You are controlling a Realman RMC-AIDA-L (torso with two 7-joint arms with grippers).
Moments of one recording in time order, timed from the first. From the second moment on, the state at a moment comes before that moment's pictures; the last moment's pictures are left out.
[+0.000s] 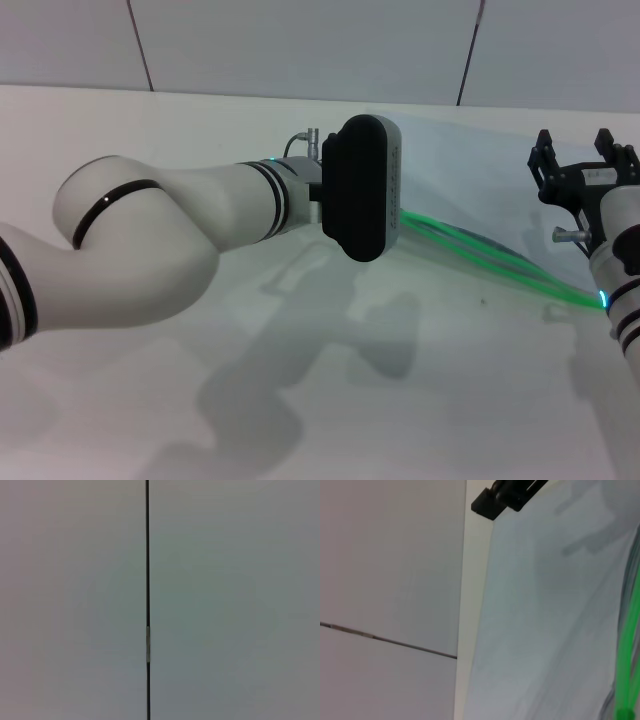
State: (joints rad) left arm -0.70 -2.04 2.11 0.92 2.80 0.24 -2.29; right arm 0.46 2.04 -2.56 -0.72 -1.54 0.91 2.56
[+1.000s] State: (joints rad) left arm -0.75 -2.04 2.14 0.83 2.73 0.16 -2.28; right arm 0.46 2.04 -2.56 -0.72 -1.54 0.91 2.56
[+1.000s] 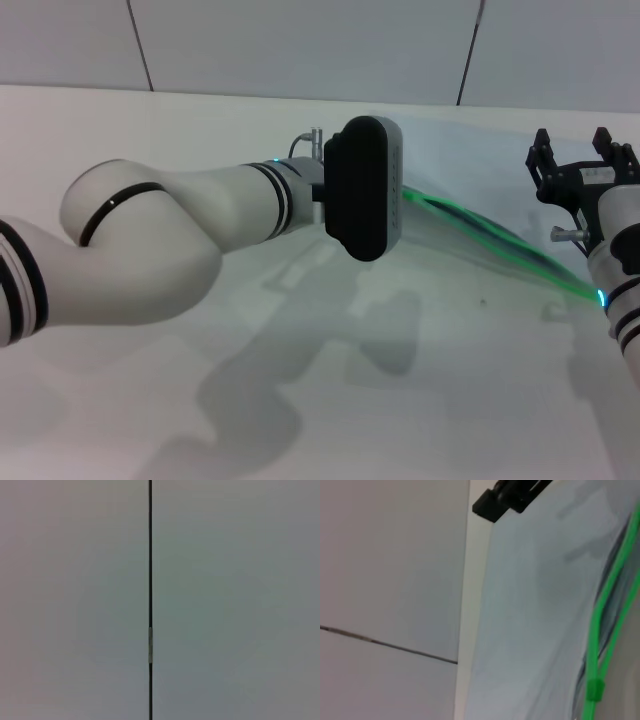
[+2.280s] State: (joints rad) left arm -0.49 -2.03 2.10 1.09 2.67 0.15 -2.29; right arm 0.38 1.88 -2.26 -1.11 -1.67 0.32 2.40
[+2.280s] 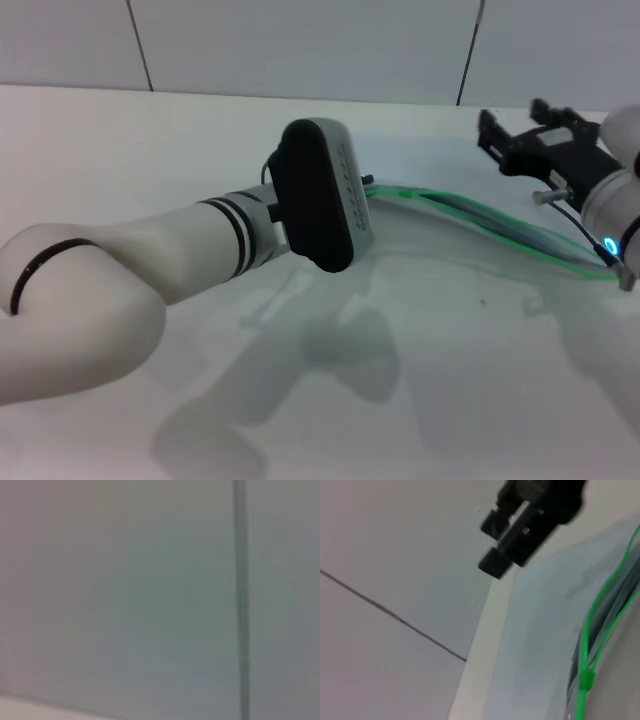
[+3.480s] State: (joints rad) left arm -0.47 -2.03 2.07 1.15 2.66 0.21 -2.32; right arm 0.27 2.03 -1.97 -1.33 -2.14 -0.34 1.87
